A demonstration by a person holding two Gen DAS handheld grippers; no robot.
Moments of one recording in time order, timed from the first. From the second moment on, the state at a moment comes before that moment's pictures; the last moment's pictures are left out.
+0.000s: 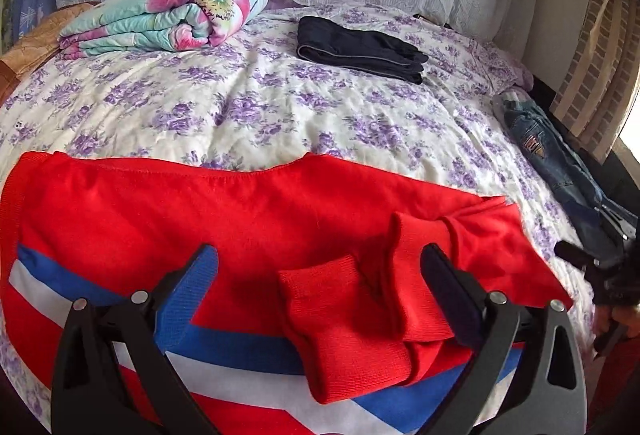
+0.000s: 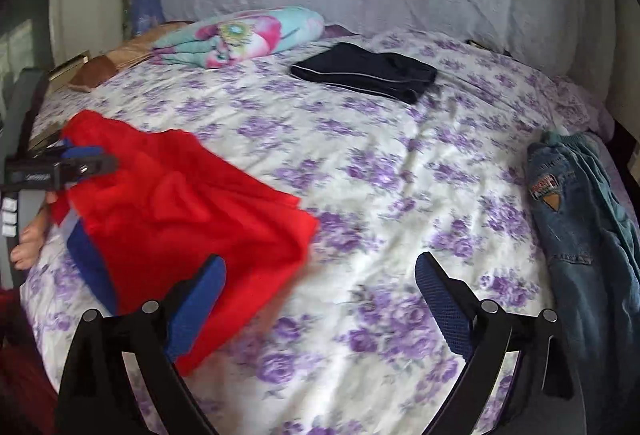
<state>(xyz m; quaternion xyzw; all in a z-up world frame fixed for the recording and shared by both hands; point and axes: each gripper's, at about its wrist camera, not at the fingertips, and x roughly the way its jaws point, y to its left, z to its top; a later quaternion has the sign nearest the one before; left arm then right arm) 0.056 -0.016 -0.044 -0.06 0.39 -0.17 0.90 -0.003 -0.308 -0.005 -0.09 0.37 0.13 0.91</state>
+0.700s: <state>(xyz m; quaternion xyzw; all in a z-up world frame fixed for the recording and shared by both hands) 0.036 0.088 -0.042 -0.10 0.40 -0.04 0.91 0.028 -0.226 -0.013 -0.13 0.38 0.19 0.90</state>
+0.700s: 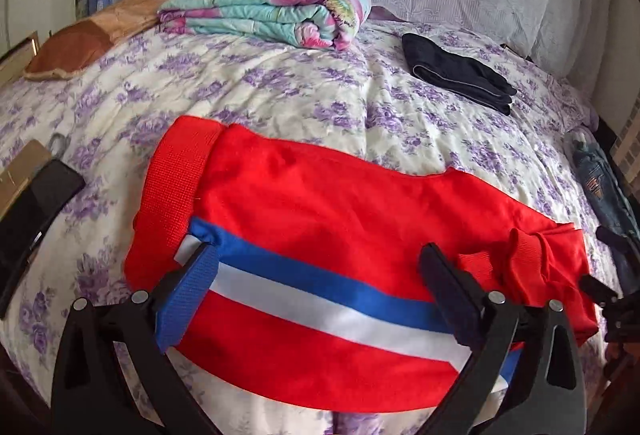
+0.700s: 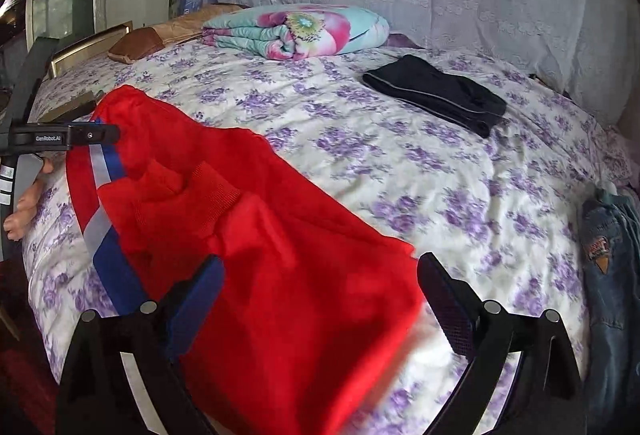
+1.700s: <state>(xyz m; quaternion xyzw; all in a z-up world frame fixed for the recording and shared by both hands) 0.033 0.136 -0.063 -0.14 0.40 0.06 0.90 0.070 -0.157 -0.039 -0.09 0.42 0.27 0.86</state>
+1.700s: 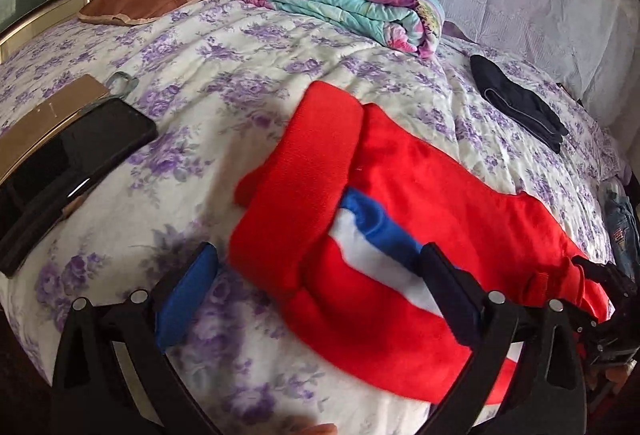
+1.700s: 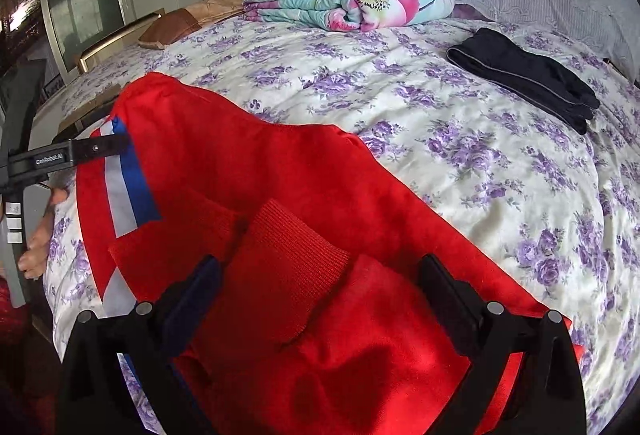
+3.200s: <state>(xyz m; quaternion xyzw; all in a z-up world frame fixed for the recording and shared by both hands) 0.049 0.087 -0.061 -0.07 0.40 0.04 0.91 0.062 -0.173 -0.020 -0.01 0.41 0.26 0.88</state>
